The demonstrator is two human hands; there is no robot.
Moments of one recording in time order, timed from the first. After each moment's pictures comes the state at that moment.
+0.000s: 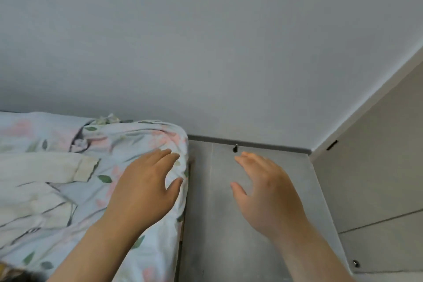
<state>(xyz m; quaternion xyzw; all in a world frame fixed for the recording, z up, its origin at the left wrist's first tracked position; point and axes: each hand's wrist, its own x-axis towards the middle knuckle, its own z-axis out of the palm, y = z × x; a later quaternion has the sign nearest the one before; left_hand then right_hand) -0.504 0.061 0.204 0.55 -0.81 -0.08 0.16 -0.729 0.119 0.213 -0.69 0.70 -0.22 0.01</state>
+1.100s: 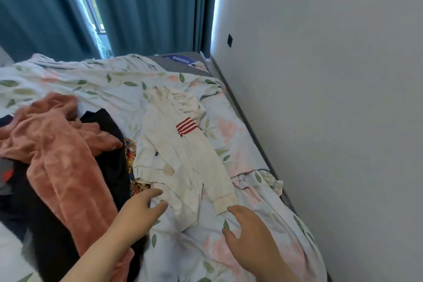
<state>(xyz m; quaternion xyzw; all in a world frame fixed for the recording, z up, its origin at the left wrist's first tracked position) -0.211 0.039 0.157 0.89 -0.17 -0.29 0.32 -0.404 -0.170 0.154 -0.90 0.28 0.08 0.31</state>
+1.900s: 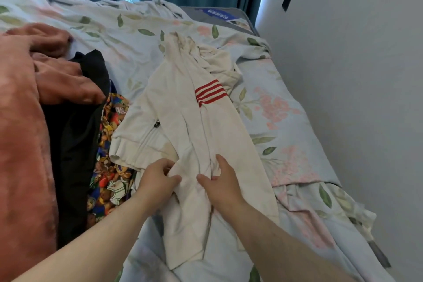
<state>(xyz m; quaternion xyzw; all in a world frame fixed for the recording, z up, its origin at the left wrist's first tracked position) -0.120 -0.065 -0.133 0.87 0.02 -0.22 0.45 -0.190 -0.218 -0.138 -0.76 0.32 0.06 0.56</state>
